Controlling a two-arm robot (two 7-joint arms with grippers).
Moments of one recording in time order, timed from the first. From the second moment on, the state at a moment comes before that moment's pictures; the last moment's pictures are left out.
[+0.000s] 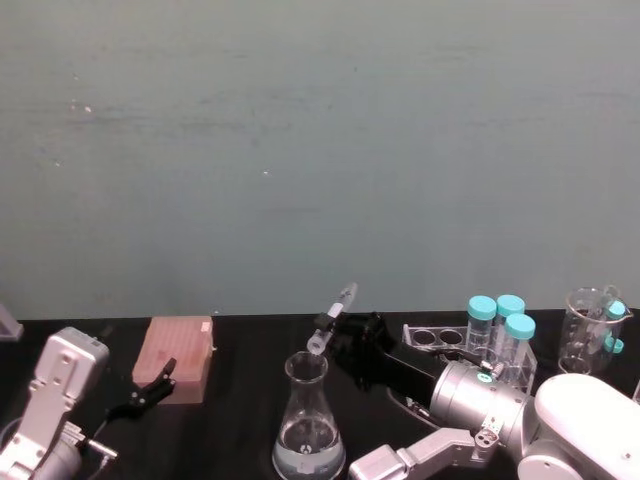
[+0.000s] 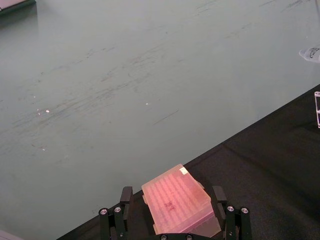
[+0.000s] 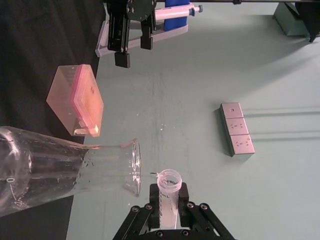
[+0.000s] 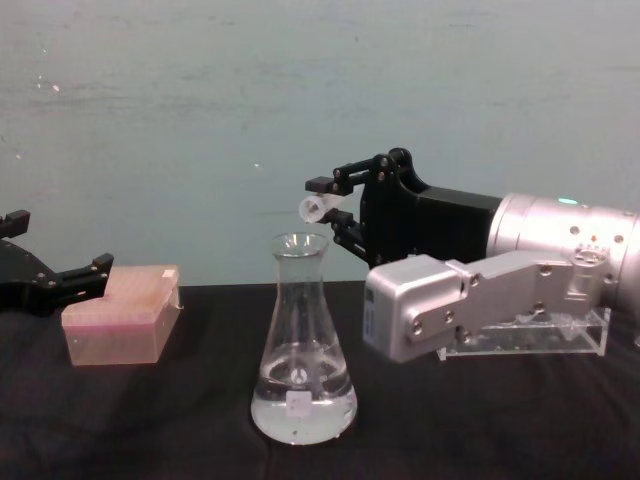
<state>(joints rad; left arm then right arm) -0.20 0.60 0.45 -1.41 -0.25 -0.12 0.03 0.67 0.35 -0.83 -1.05 -0.97 -0.49 -0.26</state>
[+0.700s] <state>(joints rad) -0.20 0.60 0.45 -1.41 -0.25 -0.12 0.03 0.70 0.35 -0.87 -1.02 -1.01 -0.47 -0.31</state>
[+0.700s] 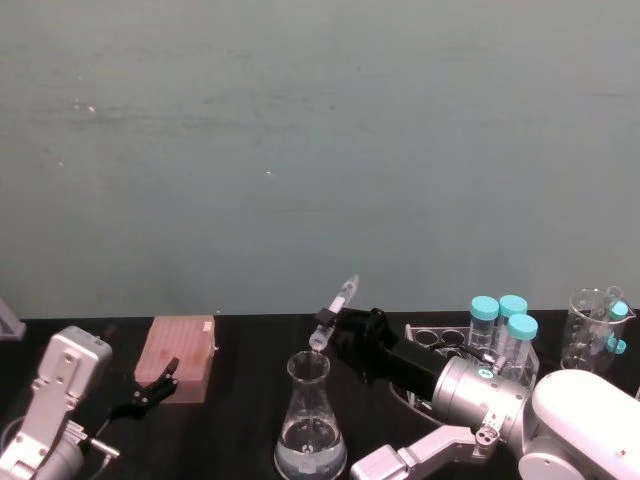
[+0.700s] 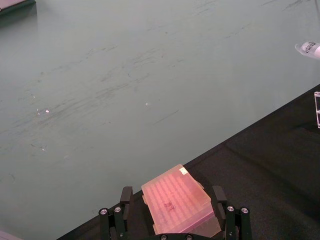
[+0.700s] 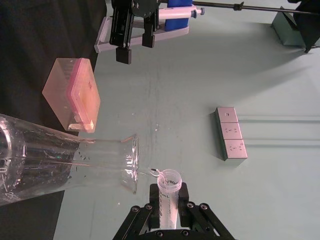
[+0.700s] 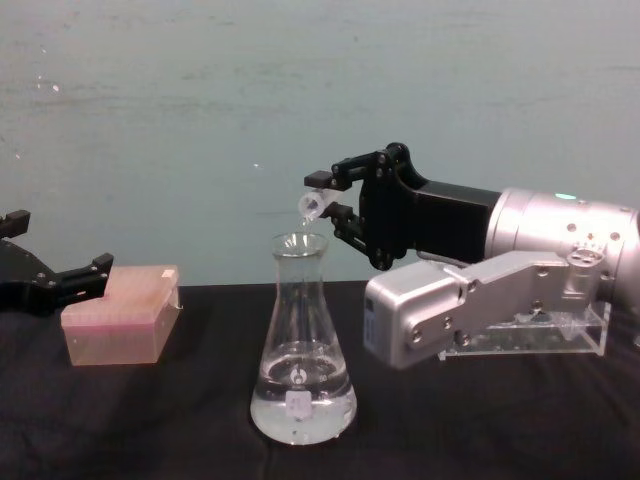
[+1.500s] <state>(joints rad) -0.20 0.60 0.45 -1.41 -0.25 -0.12 0.03 0.73 0.36 -0.91 -1.01 -1.05 -0.45 -0.35</state>
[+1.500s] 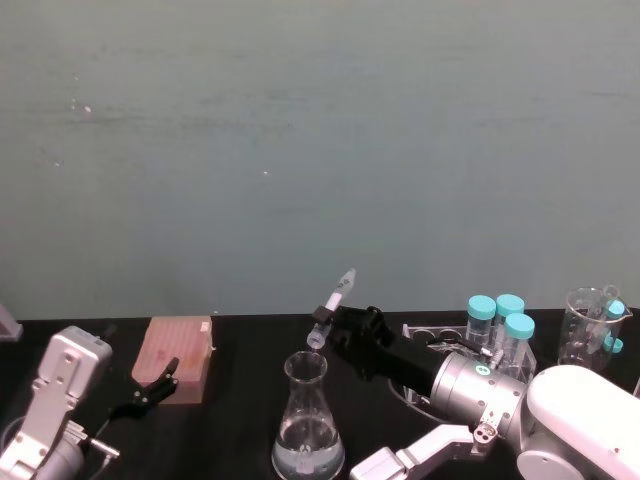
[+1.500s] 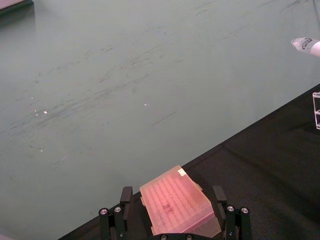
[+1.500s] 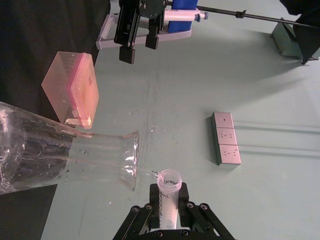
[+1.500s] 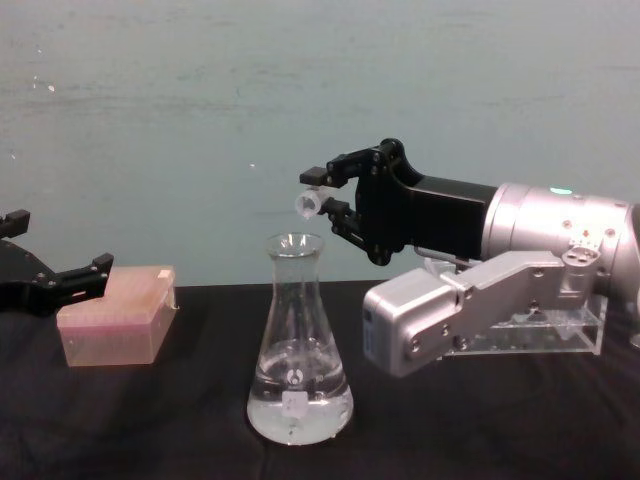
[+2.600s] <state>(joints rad) -0.20 0.60 0.45 -1.41 -0.25 -0.12 0.03 0.65 0.37 -0.77 -1.13 -0.69 -0.47 -0.06</state>
